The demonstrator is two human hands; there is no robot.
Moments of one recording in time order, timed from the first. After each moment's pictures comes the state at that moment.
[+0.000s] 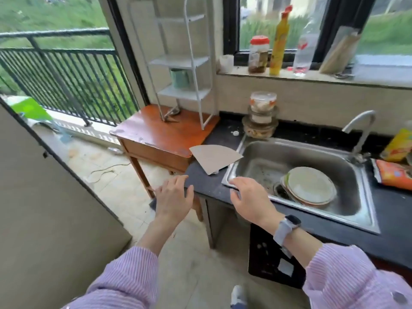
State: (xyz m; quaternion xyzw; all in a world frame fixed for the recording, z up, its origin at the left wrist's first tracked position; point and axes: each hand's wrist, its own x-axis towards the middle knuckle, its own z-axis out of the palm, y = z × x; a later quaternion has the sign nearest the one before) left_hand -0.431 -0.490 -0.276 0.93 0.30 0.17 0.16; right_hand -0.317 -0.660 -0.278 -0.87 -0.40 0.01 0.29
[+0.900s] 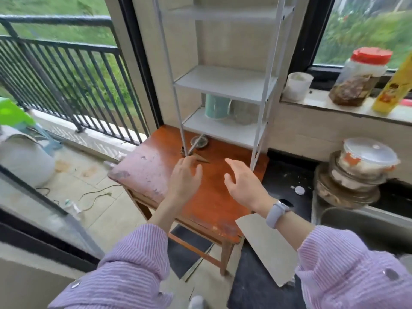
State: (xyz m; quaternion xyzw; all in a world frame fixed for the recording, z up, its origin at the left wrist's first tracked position) left_hand -0.172 -0.104 -0.265 0.87 0.27 0.22 0.34; right_hand -0.083 -0.243 -0.271 -0.85 -0.39 0.09 0.34
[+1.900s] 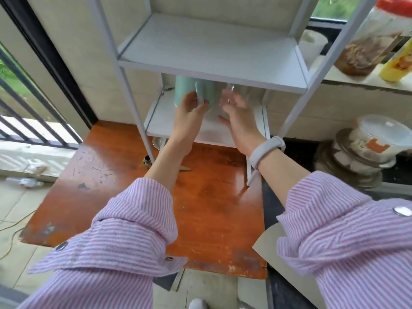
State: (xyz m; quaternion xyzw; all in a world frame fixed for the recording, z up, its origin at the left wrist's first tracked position) left_hand 0.050 0.020 -0.272 0.67 0.15 0.14 0.71; right_hand 0.081 -0.083 -0.263 -0.72 -0.06 0.08 0.69
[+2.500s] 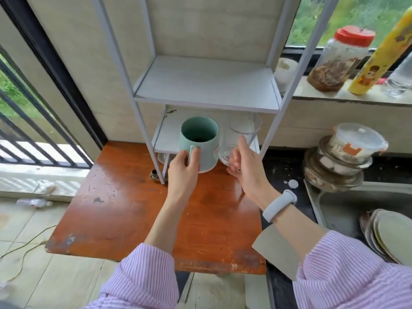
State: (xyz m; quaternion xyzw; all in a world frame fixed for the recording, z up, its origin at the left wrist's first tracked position) left_hand -0.044 0.006 -0.277 0.75 0.18 0.18 0.62; right_hand -0.001 -0.127 -0.265 -0.71 -0.05 0.09 0.69
